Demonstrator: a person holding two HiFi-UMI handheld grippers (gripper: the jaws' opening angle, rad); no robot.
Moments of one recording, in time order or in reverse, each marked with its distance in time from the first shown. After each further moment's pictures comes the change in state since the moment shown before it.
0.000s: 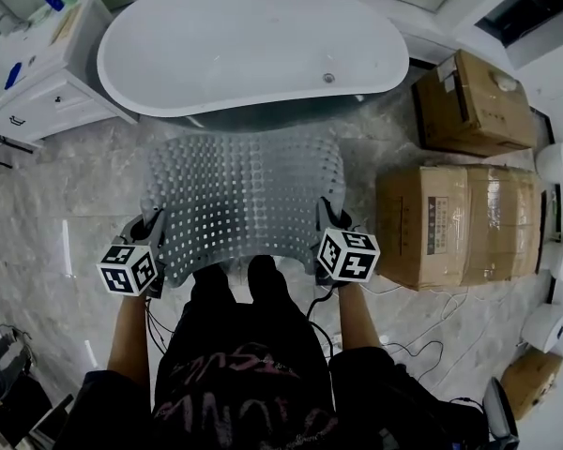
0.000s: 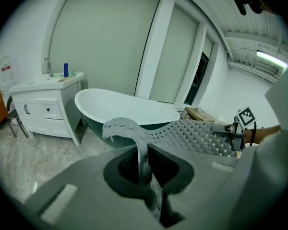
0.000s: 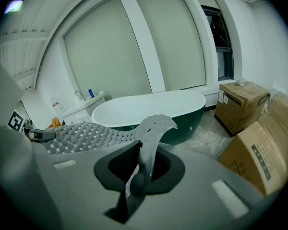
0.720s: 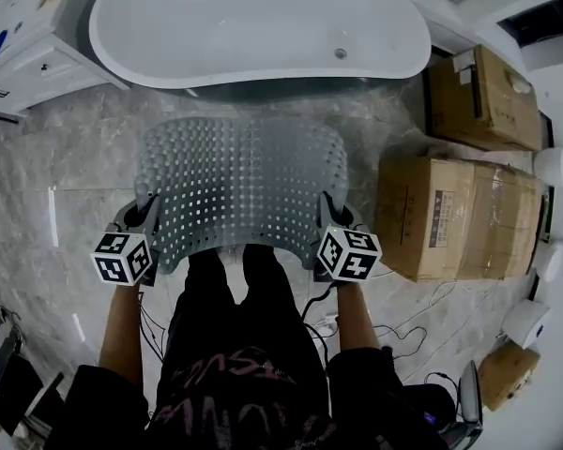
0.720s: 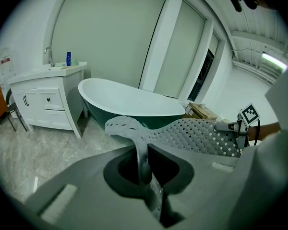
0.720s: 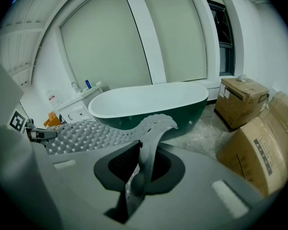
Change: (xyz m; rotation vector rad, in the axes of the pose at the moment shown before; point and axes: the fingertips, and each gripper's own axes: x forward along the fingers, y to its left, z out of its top) left arm 0.032 0.060 -0.036 -0.036 0.062 -0.005; right arm 0.044 0.025 -0.031 -0.012 0.083 -0.039
